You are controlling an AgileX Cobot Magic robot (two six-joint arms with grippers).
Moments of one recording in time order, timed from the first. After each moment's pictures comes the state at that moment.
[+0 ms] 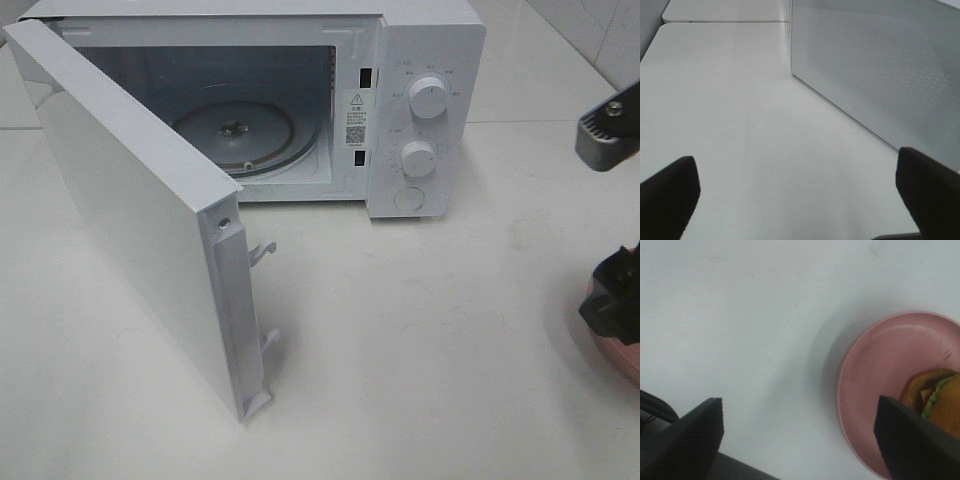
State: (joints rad) left arm 0.04 0.00 -0.51 -0.14 1.07 0.07; right arm 0.56 1.02 -0.70 -0.22 0.89 0.15
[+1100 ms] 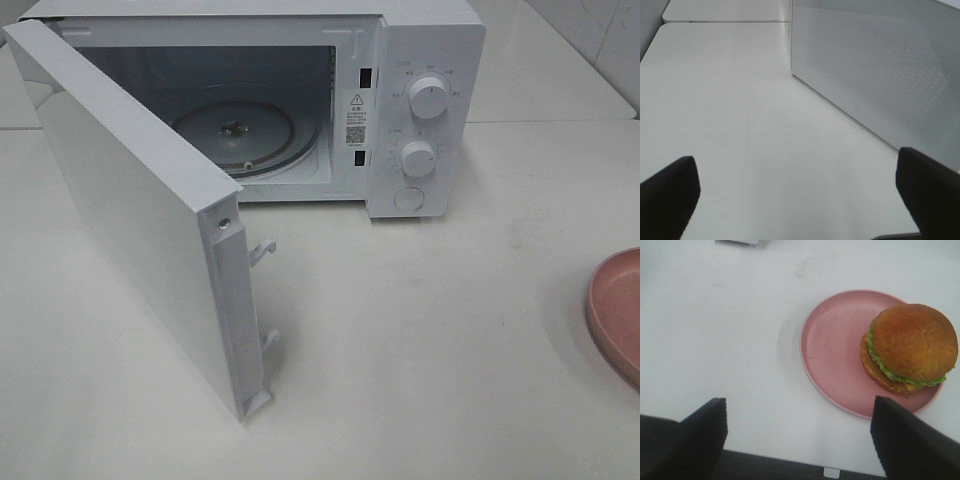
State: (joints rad) left arm 0.04 0.00 -0.51 -0.14 1.07 0.07; right arm 0.25 0.21 -0.54 -0.08 1.08 0.09
